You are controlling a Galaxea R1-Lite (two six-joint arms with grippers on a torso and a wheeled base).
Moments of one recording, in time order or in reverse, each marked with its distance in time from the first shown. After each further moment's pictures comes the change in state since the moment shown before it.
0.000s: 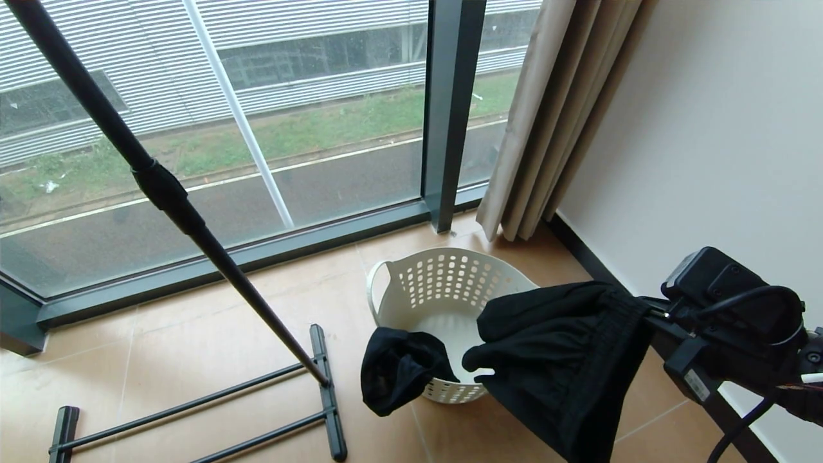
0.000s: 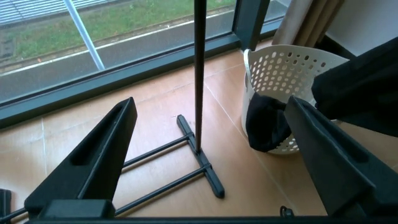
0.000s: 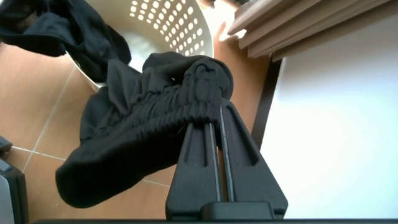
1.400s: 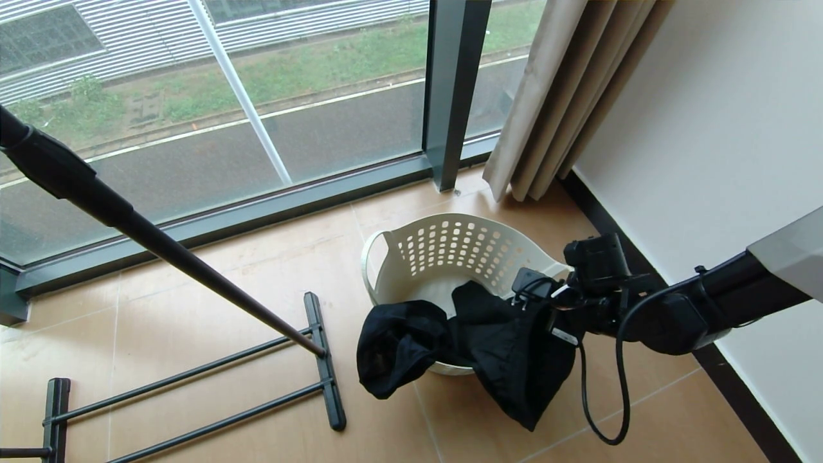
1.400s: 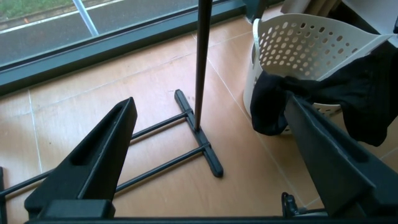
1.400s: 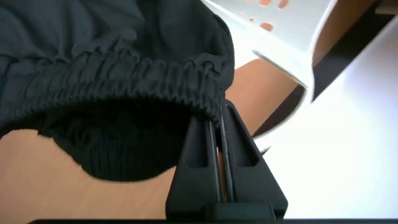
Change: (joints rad) left arm 0.001 -0.002 0.000 -0.001 0.003 -0.006; right arm -0.200 0.784 -0.439 -0.016 -0.014 -0.293
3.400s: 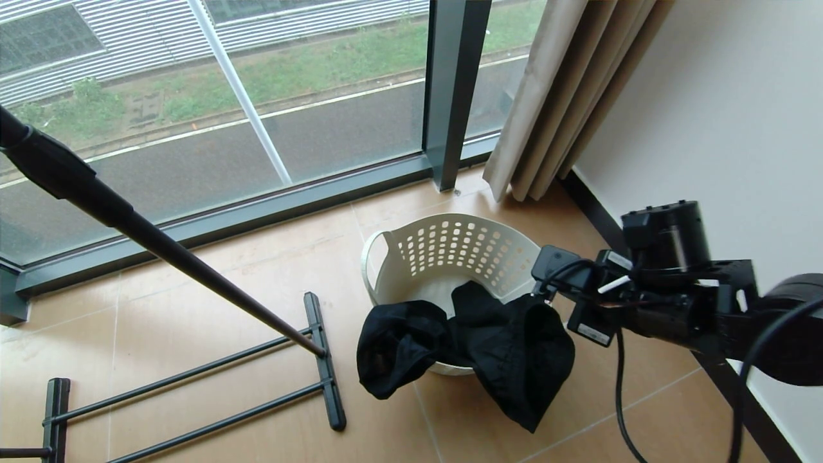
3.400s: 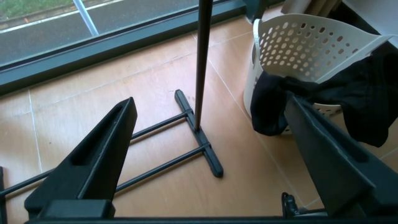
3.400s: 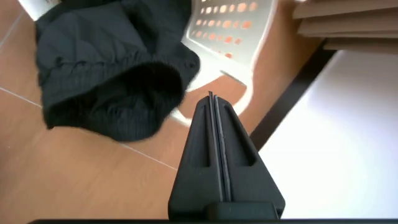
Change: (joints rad) left arm 0.000 0.000 0.000 0.000 0.002 -0.001; right arm 0.128 -0.356 0.127 0.103 0.005 0.033
